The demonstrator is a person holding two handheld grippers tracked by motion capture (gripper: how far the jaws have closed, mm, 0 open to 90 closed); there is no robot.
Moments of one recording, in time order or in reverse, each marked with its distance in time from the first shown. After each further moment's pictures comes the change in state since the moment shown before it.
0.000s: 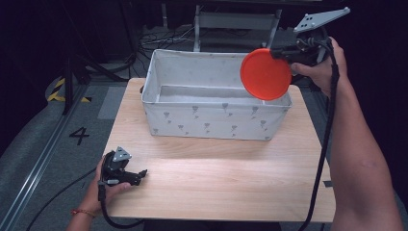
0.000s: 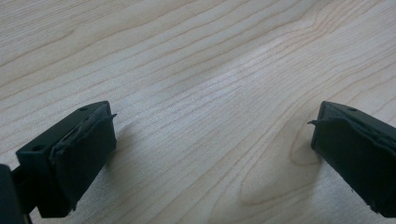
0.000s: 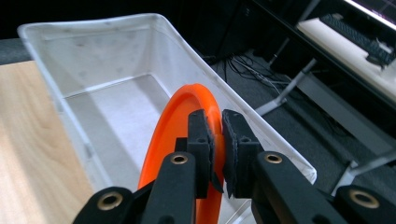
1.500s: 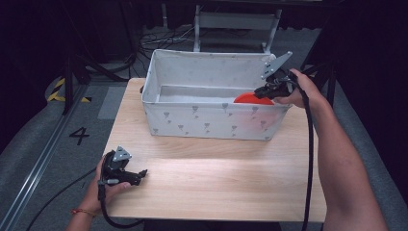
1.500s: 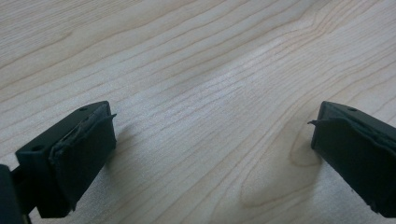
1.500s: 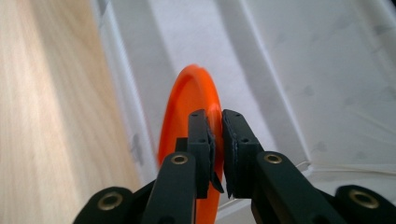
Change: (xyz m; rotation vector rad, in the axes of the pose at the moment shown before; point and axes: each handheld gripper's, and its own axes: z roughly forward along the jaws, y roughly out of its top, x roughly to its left) left arm 0.001 0.000 0.001 -0.006 -0.006 0.003; right arm 0.024 -0.071 0.088 0.315 0.280 -0.235
